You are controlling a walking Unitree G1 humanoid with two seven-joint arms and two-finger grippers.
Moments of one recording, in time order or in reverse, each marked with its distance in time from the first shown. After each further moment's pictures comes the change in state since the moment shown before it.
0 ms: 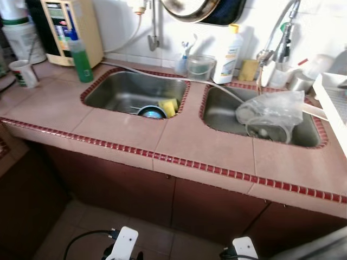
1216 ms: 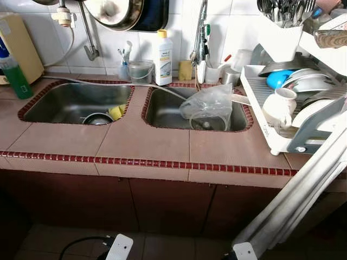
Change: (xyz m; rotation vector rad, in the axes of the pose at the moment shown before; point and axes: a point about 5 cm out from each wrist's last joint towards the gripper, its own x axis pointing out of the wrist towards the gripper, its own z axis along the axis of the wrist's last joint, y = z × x) left arm -0.006 0.010 -0.021 0.047 0.074 0.031; right arm -0.004 -0.003 -0.013 -0.021 0.039 -0.012
